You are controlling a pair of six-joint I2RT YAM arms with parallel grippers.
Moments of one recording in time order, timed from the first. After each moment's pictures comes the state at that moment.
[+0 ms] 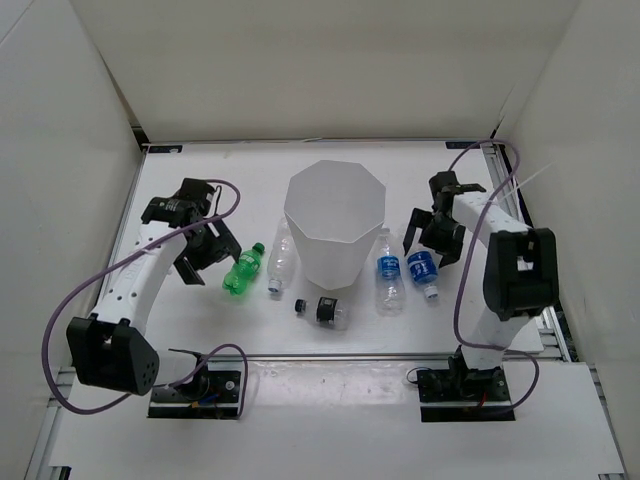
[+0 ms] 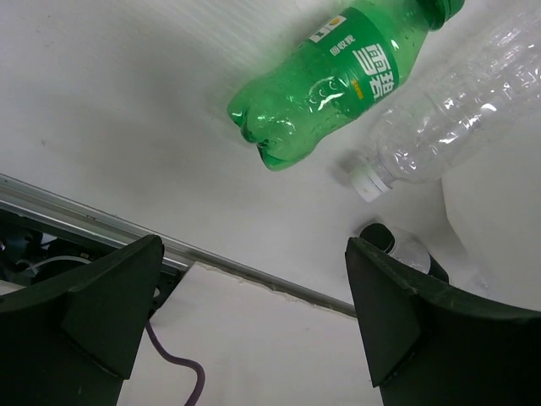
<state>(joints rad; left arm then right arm) -0.19 1.31 1.22 -1.23 -0.09 -0.76 0.15 1.72 1.23 -0.90 -0.04 0.44</state>
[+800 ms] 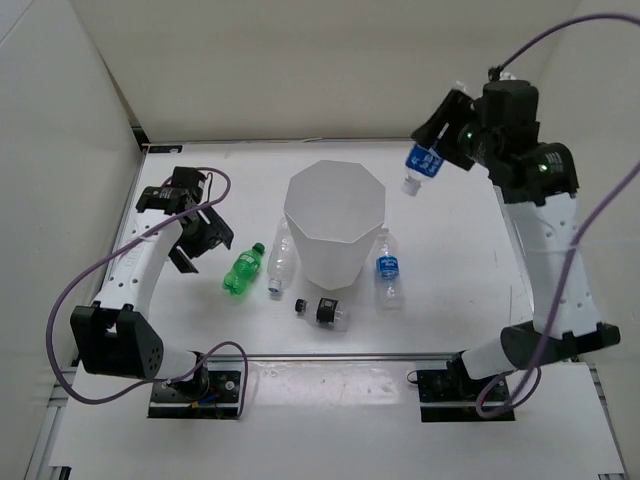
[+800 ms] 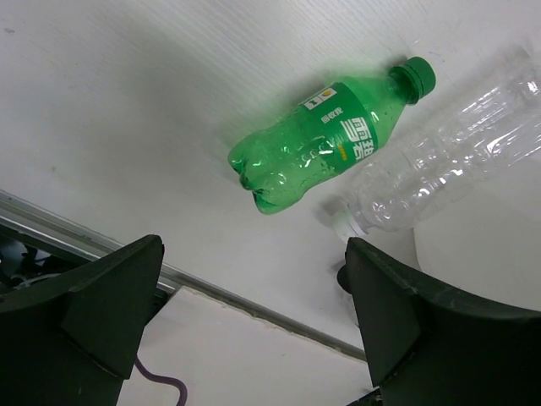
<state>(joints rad) -0.12 1.38 1.30 -1.22 -0.13 -0.78 0.29 1.46 1.99 -1.07 0.02 0.62</state>
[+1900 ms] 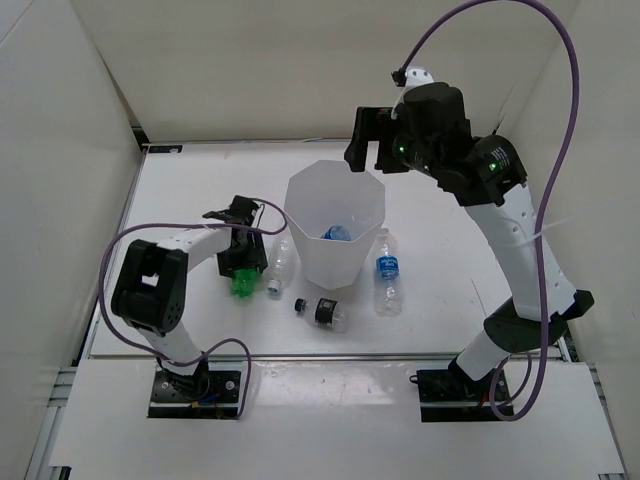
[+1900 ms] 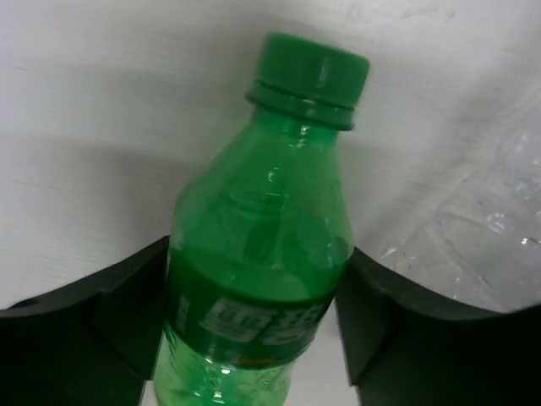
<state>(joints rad) -0.32 1.67 1.01 -0.63 -0.14 -0.50 0.71 1.60 2.27 -1.13 0.17 0.39</state>
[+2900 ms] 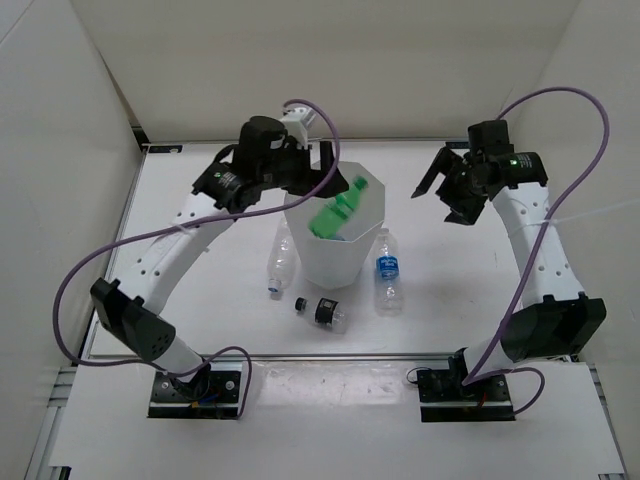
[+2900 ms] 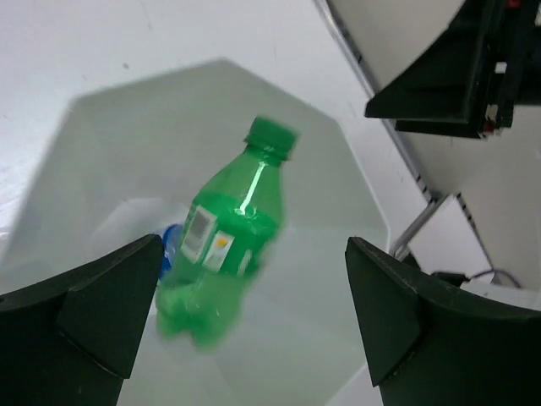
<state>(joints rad) -0.58 1.52 1.70 -0.58 0.27 -0.41 0.14 1.47 1.68 -1.18 -0.13 0.65</state>
